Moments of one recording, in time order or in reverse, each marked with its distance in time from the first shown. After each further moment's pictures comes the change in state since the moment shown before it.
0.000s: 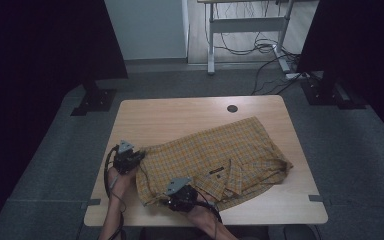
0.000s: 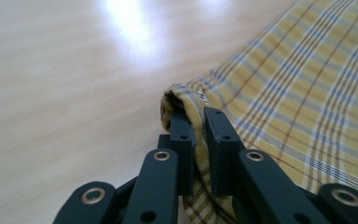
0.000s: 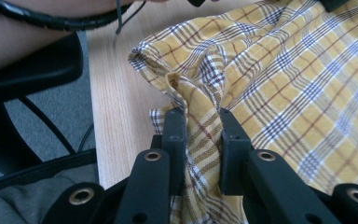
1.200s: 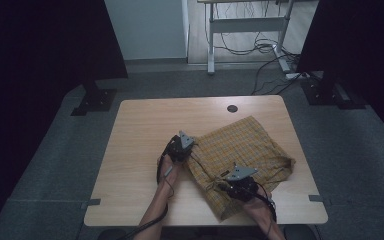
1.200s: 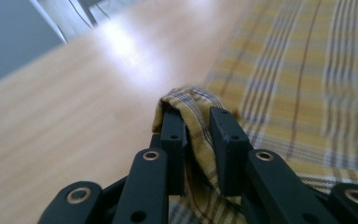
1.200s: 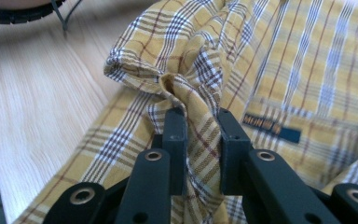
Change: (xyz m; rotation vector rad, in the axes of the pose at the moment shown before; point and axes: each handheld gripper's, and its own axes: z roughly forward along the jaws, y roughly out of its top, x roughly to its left) left arm -0.138 0.055 0.111 -0.016 0.030 0.304; right arm -0.075 -0.105 -0.119 0.025 -0.239 0.189
